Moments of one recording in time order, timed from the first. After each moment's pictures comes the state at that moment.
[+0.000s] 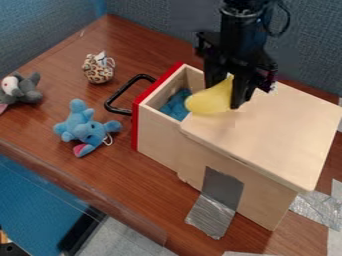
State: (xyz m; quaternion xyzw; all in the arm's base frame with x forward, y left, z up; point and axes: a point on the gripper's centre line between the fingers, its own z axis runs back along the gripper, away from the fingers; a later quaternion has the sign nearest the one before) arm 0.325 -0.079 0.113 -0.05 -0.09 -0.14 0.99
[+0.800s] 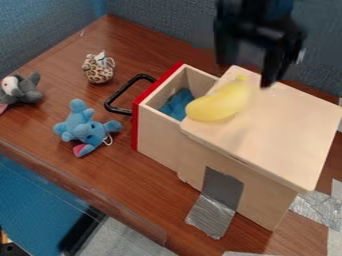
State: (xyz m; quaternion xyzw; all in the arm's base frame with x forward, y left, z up) arm 0.326 -0.091 0.166 -0.06 -0.08 -0.14 0.98
